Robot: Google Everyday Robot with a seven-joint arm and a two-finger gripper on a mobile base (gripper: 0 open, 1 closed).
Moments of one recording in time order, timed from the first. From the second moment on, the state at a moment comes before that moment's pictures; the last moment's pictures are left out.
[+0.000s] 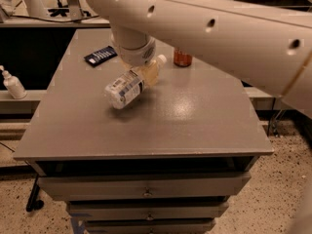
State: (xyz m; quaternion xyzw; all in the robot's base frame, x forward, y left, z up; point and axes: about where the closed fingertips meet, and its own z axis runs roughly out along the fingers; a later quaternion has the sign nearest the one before) arm 0.608 0.042 0.876 -0.92 0.35 -0.18 0.06
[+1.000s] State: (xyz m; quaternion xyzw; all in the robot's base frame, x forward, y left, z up) arm 0.604 0.074 0.951 -0.91 0.10 -0.36 0.18
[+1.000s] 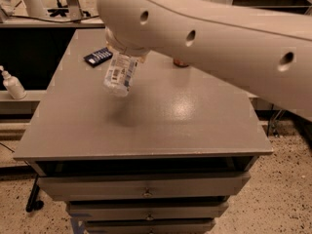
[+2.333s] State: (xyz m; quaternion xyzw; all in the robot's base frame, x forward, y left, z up) arm 0.610 0.092 0.981 -0.89 0.02 -0.36 0.27
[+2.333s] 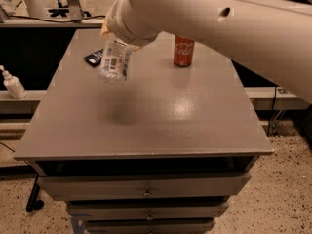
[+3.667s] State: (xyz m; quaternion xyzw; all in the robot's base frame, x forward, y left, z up) arm 0.634 0.062 0.990 -0.79 -0.02 -0.42 0.45
